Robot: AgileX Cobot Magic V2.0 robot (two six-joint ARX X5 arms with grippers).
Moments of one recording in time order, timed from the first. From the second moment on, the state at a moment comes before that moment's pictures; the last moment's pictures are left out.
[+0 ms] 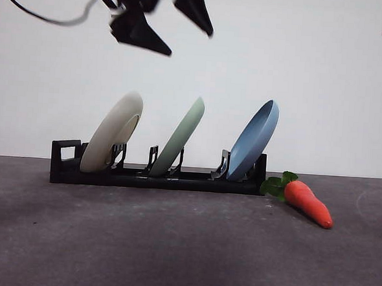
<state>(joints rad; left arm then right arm) -0.48 1.69 1.48 -0.27 0.28 -0.01 0.11 0.71 0.92 -0.93 -0.49 -0.09</state>
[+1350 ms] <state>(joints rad) -0.49 2.01 1.53 -0.04 0.11 -0.01 0.11 0.72 0.92 -0.93 -0.49 -0.09</state>
